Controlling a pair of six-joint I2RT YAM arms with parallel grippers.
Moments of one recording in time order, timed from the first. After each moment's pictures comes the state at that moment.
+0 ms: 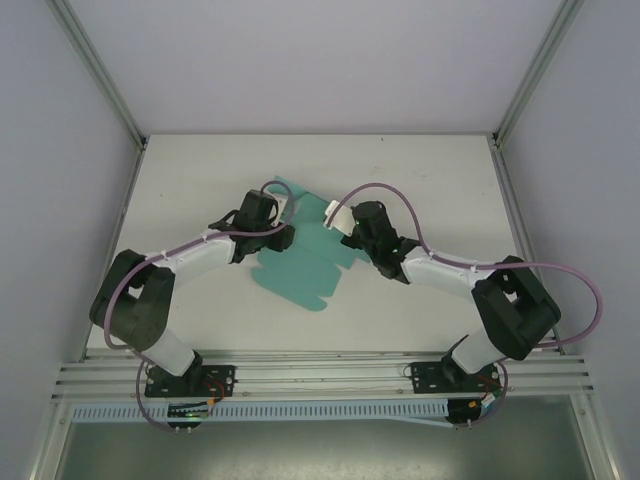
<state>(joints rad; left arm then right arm) -0.51 1.58 0.91 -0.18 0.02 -0.17 0.71 1.51 0.80 0.20 0.28 -0.66</state>
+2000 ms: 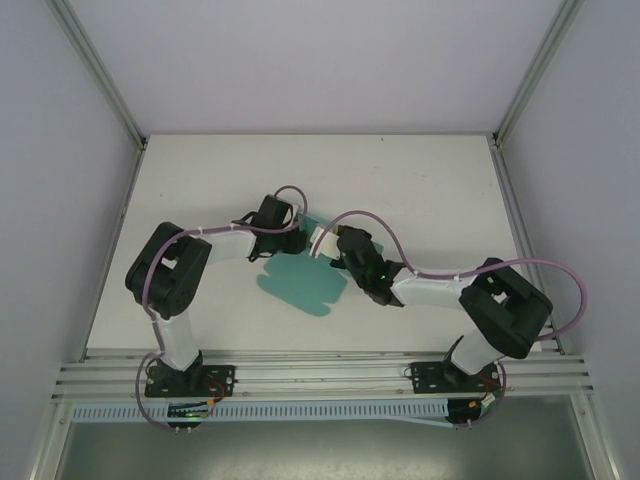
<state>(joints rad) -0.53 1.85 0.97 -0.07 0.17 -0.36 0.91 1.54 0.66 0.42 0.47 -0.74</state>
